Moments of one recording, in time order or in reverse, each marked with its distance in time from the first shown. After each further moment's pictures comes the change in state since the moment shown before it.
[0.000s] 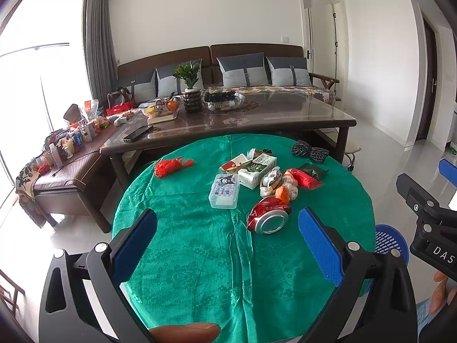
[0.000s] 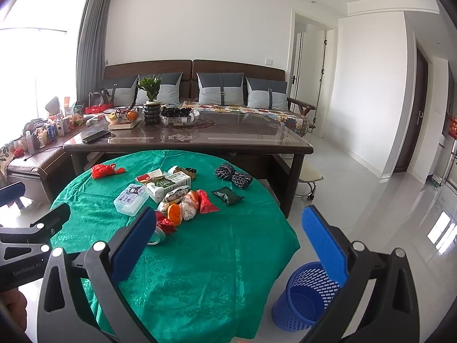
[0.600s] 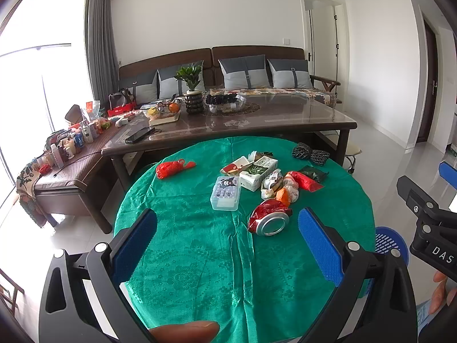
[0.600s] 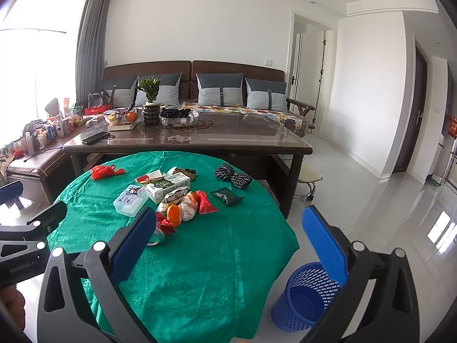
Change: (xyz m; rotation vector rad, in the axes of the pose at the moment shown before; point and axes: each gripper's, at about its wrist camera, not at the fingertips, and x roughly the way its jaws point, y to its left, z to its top) left arm -0.006 0.001 0.001 -0.007 -0.005 0.005; right arm -0.001 0.000 0.001 -0.002 -0.002 -0.002
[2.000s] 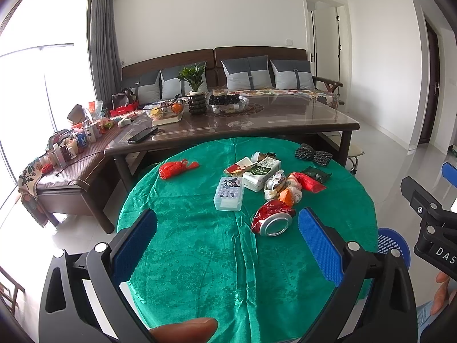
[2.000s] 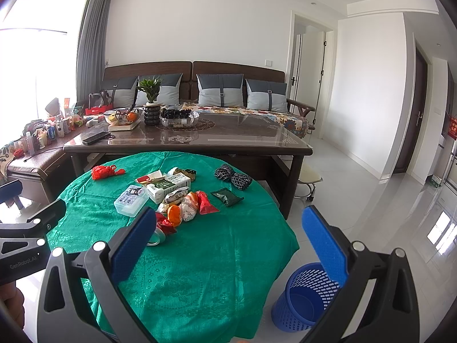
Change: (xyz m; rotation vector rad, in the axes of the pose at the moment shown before) left arm -0.002 0.005 0.003 -0.013 -0.003 0.006; right arm 0.000 0.000 0.000 -0.001 -0.003 0.000
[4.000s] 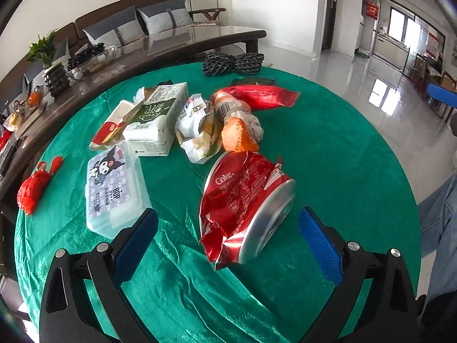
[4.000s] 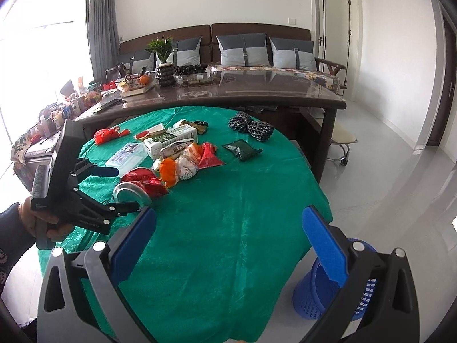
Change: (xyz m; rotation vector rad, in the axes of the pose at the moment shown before) left arm 0.244 -0.041 -0.039 0.445 0.274 -0.545; right arm 0.116 -0.046 -0.044 0.025 0.214 0.196
